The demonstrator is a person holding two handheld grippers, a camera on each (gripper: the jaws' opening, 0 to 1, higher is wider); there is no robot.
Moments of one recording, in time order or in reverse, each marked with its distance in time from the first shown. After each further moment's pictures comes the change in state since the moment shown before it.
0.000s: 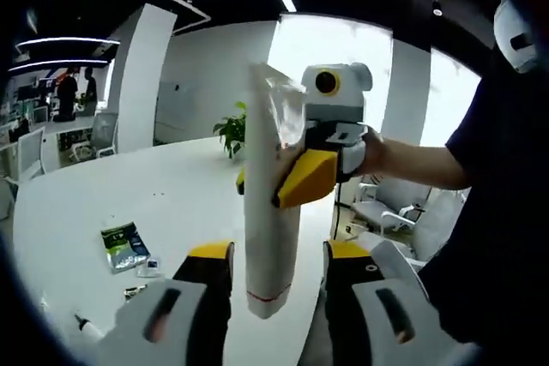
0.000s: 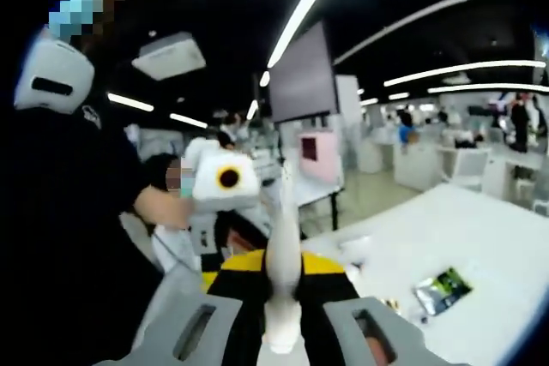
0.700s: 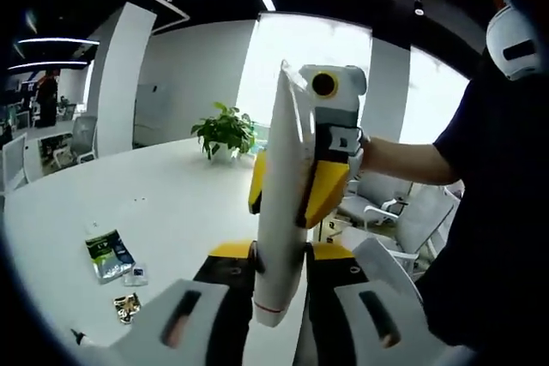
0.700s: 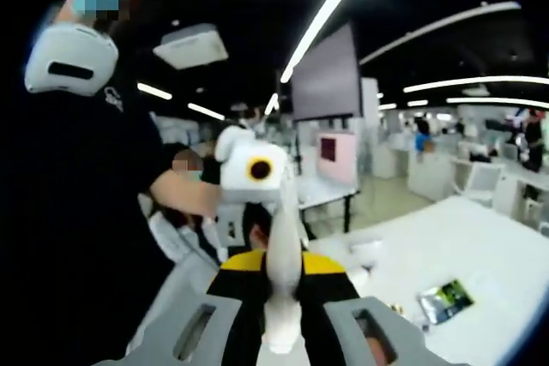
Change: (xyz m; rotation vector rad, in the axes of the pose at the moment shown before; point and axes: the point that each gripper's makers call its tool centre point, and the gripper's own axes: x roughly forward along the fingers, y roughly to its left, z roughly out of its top) left arm 0.010 -0.023 -0.003 0.044 0.033 -0.076; right arm -0.009 0.019 -0.003 -0.072 -0.006 0.065
